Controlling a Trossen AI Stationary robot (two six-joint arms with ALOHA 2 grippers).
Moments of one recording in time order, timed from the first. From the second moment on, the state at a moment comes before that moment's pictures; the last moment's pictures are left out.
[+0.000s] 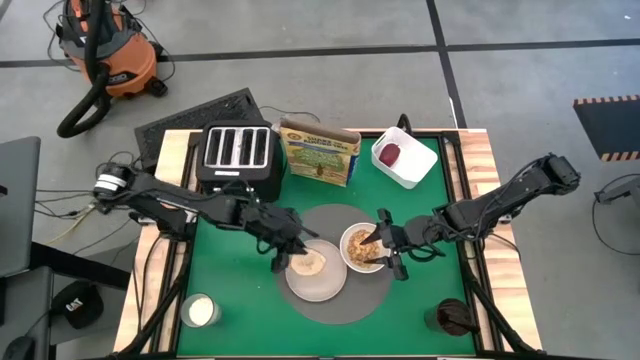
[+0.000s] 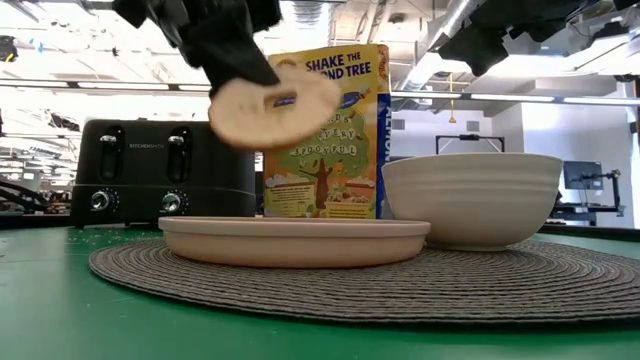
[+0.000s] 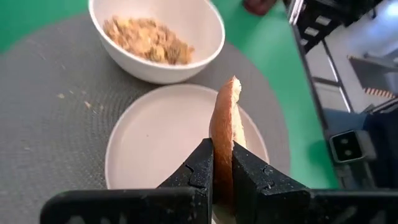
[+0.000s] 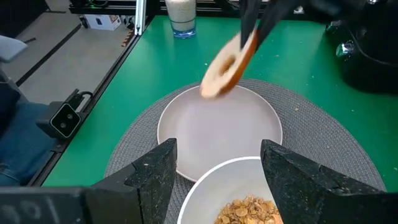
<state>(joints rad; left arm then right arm) -0.13 1.43 0.88 -0.09 0.15 -0.36 0.37 1.15 0.70 -0.02 0.14 0.15</state>
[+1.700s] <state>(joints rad) -0.16 1.51 0.91 -0.18 0.02 -0.22 0.31 1.06 0.71 -0.09 0.25 0.18</state>
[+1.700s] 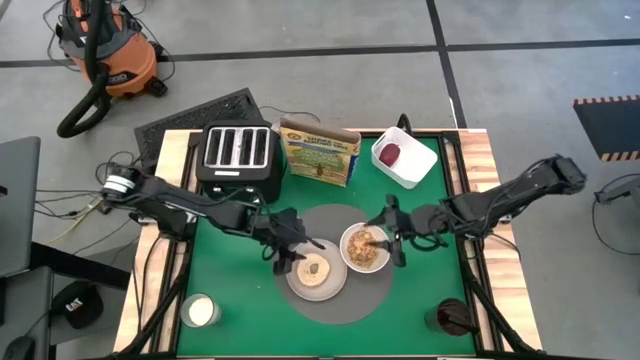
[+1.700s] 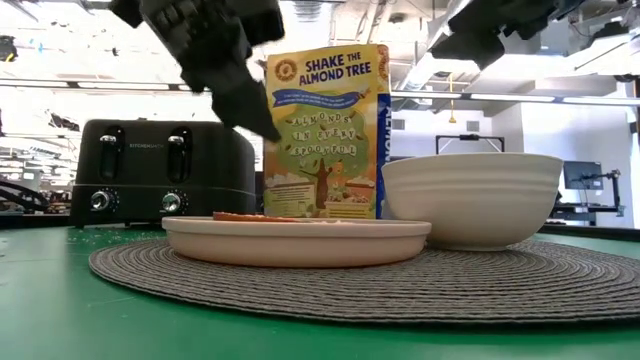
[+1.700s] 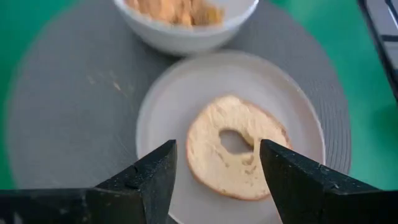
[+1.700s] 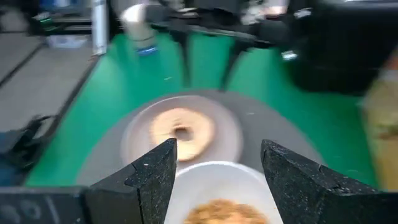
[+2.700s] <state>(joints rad) -0.18 1.38 0.60 0.36 -0.06 -0.14 -0.43 1.10 0.72 -0.38 0.40 0.56</state>
